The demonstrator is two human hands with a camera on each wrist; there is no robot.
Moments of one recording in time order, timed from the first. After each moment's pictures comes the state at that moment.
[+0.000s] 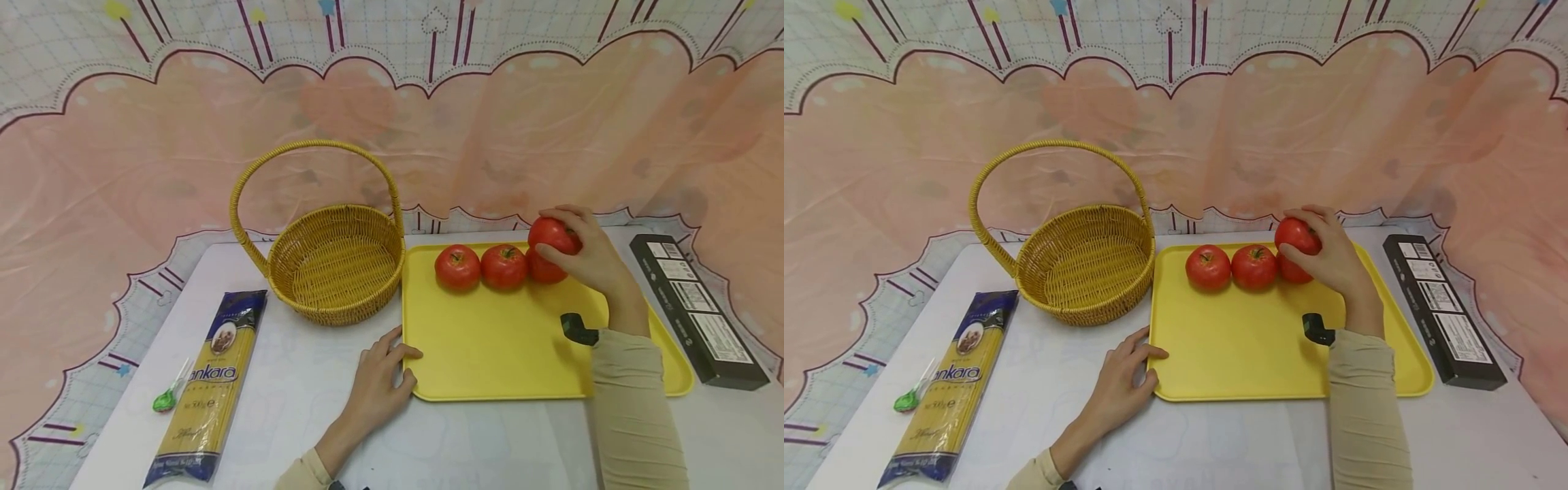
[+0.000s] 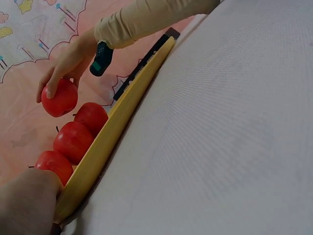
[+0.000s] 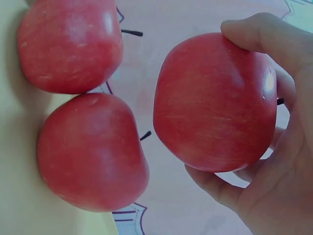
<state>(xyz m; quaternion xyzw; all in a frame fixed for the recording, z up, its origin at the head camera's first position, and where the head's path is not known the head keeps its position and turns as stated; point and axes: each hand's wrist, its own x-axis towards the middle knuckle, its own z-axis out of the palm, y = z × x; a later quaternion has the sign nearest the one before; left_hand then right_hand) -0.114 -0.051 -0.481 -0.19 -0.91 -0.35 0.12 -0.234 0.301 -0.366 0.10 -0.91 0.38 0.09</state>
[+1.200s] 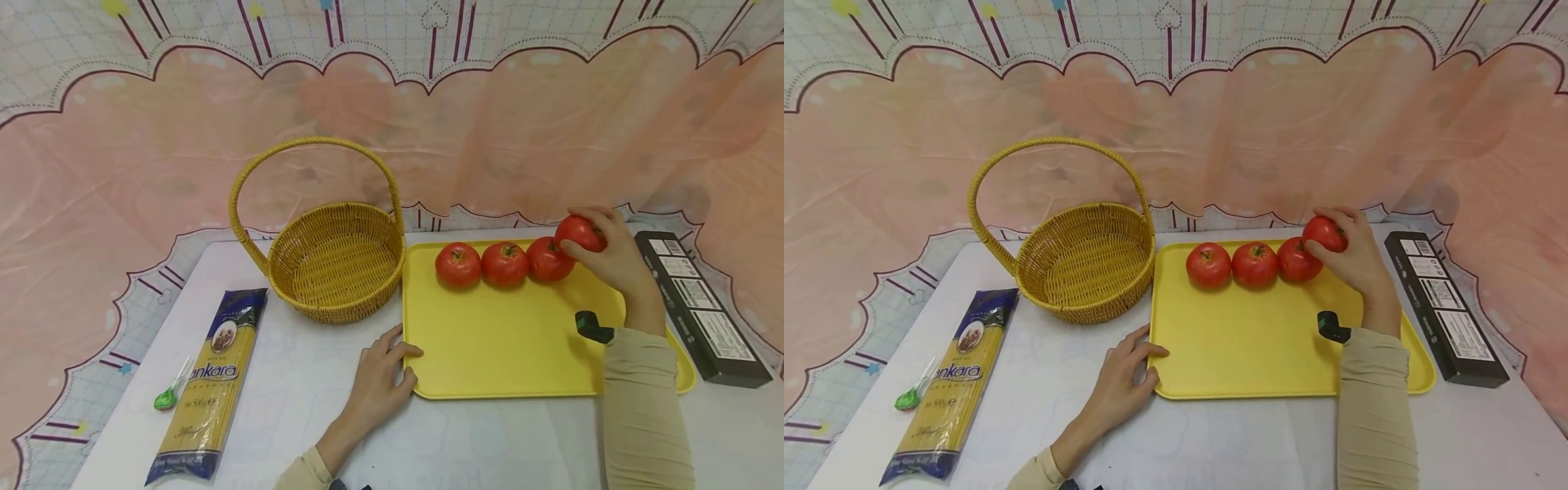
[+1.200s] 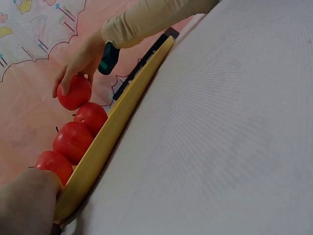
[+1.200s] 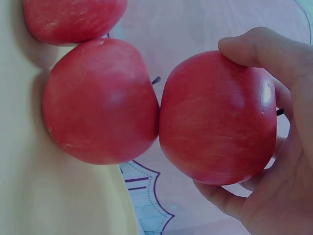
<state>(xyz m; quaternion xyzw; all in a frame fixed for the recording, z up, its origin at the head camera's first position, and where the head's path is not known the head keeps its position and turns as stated) -0.115 -0.052 -0.482 -0.19 -0.91 -0.34 0.12 -0.234 0.331 -0.376 0.03 -0.92 0.39 0.09</state>
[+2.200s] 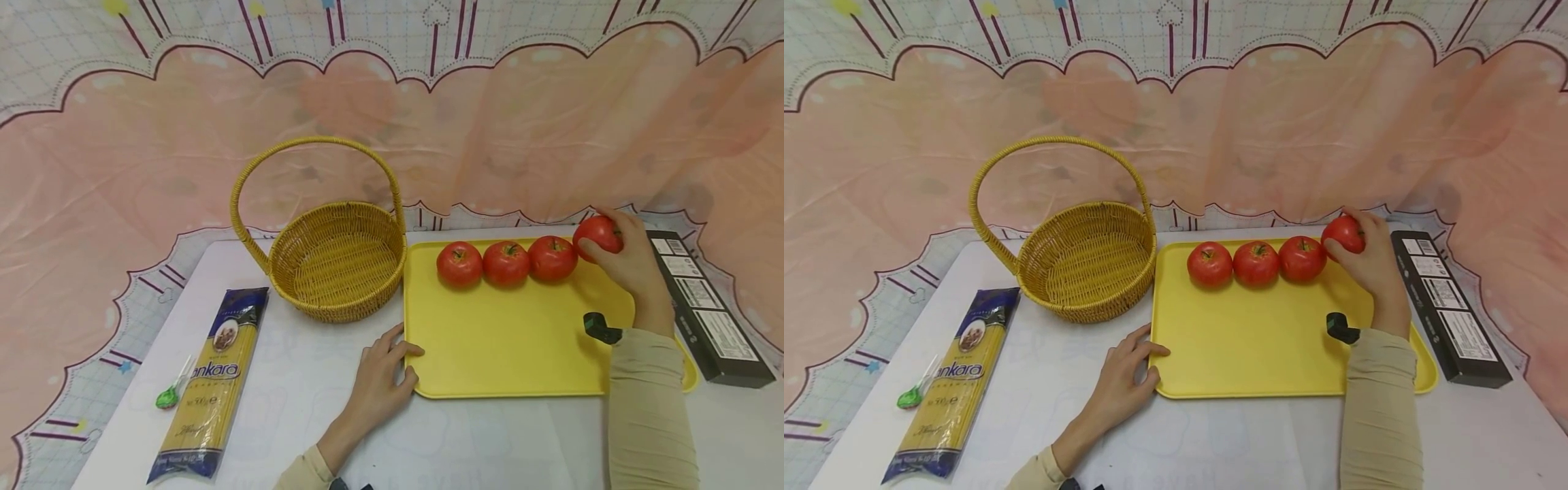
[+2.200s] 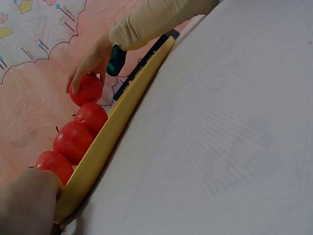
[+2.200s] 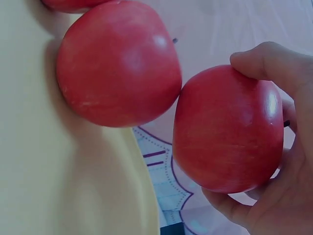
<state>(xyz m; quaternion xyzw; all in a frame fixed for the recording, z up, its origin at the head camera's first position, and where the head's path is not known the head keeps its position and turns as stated) -0.116 -0.053 -0.484 -0.19 -0.91 -0.35 0.11 -0.234 0.352 -0.390 -0.04 -0.91 0.39 0.09</state>
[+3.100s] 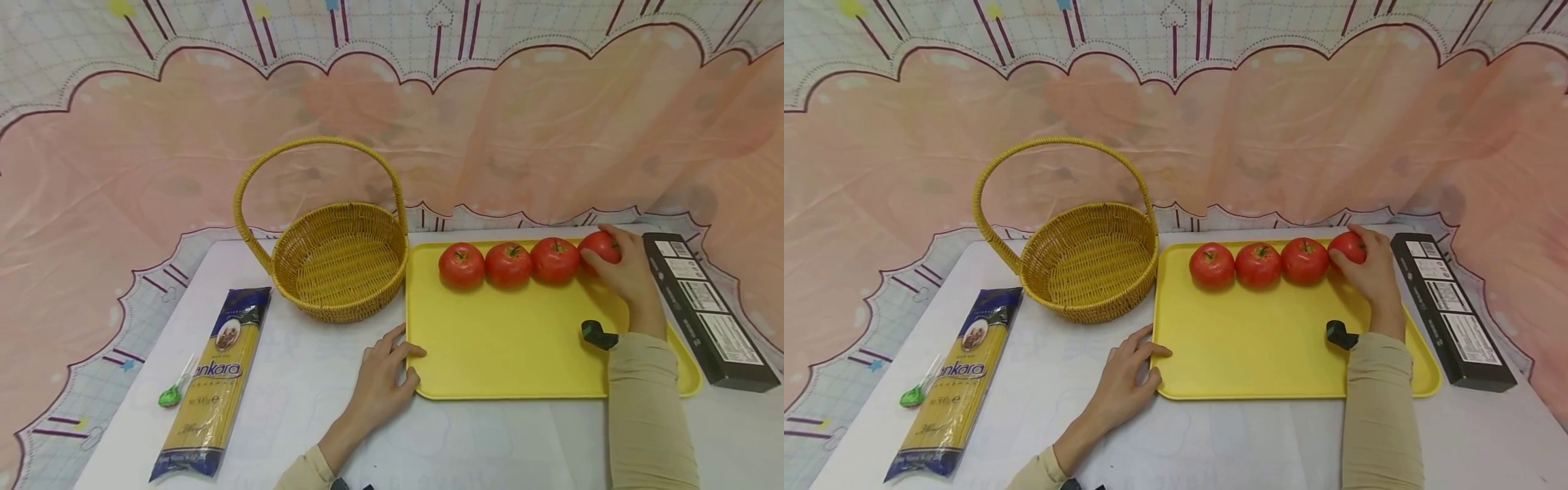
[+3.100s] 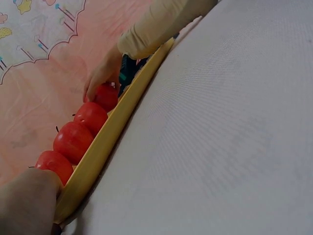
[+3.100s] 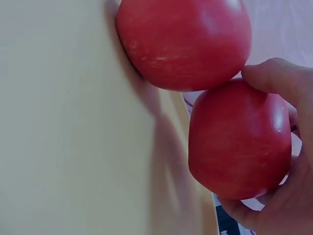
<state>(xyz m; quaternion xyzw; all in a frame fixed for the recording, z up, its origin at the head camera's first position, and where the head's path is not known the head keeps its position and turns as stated) -0.117 -0.053 -0.486 -0.19 -0.91 -0.34 0.12 -0.246 0.366 -0.427 -0.07 -0.92 0.39 0.09</state>
